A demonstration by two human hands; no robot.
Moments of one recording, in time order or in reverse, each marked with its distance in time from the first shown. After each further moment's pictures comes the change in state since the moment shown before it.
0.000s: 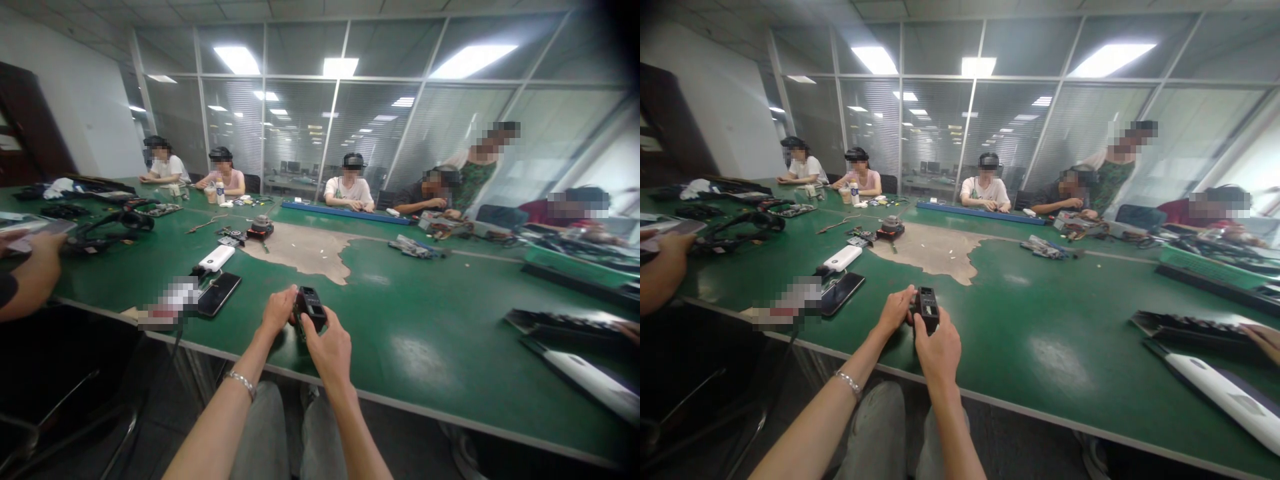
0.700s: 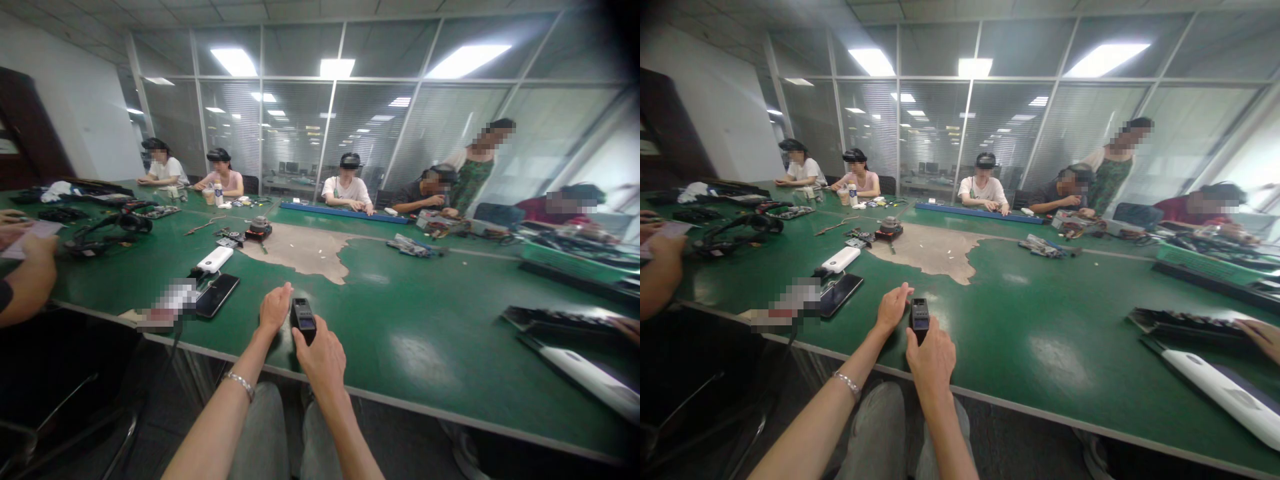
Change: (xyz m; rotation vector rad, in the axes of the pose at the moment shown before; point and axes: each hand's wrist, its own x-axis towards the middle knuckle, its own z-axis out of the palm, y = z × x) left_hand 0.002 -0.001 0.001 0.046 0.138 -0.002; right_hand -0.019 0.006 0.008 -0.275 -0.120 -0.033
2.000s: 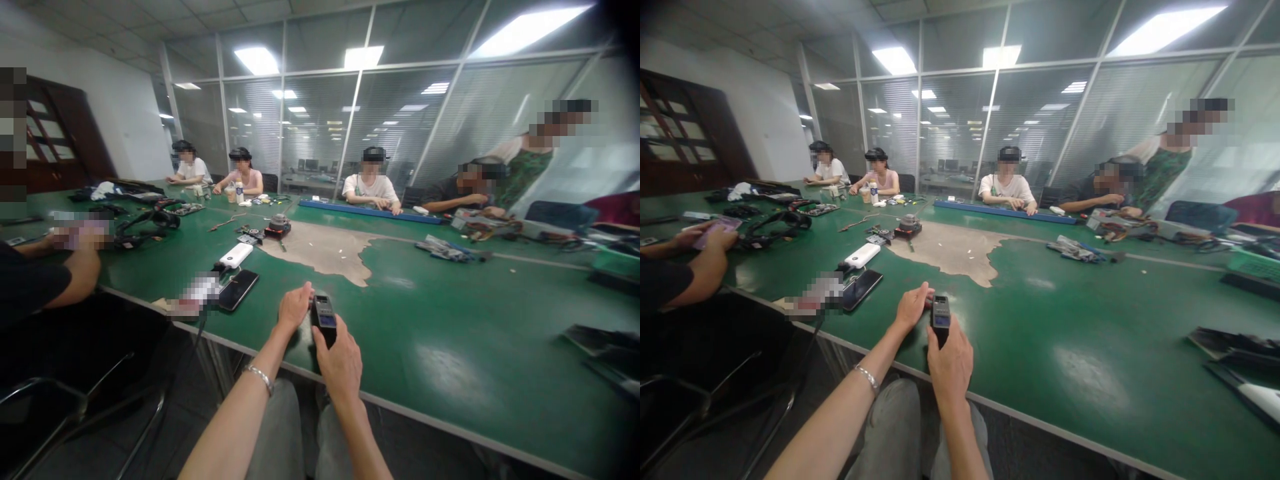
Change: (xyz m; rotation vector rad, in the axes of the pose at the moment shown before) left_hand 0.003 -0.009 0.005 -0.042 -0.069 -0.003; right_hand 0.000 0.010 0.024 0.178 0.105 -0.073
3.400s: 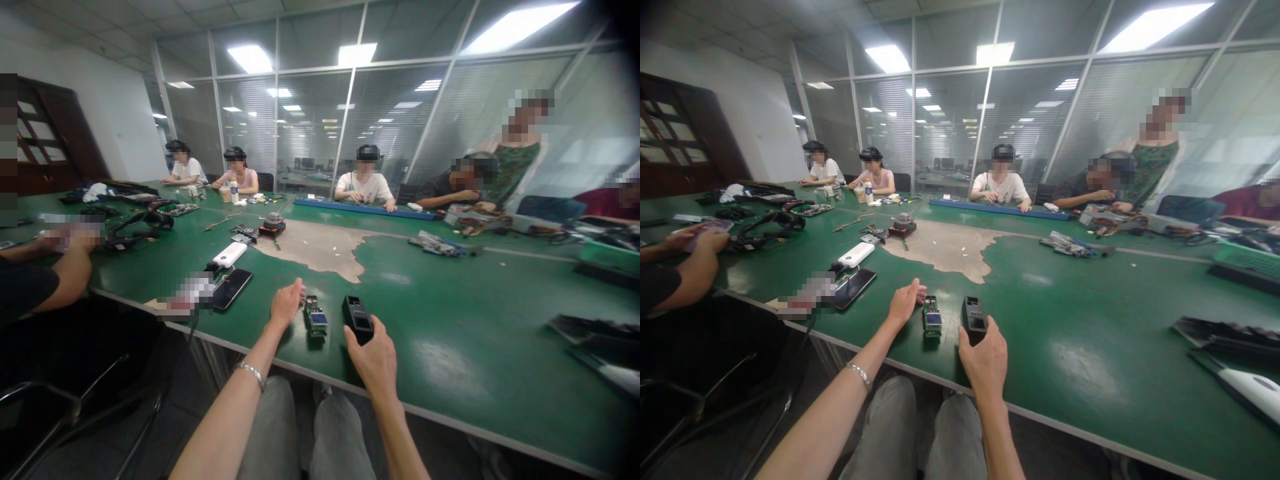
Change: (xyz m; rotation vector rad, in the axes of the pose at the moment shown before) left_hand 0.001 0.003 0.003 -0.037 -0.003 -0.057; right_hand 0.027 0.081 -0.034 -0.083 0.103 0.148
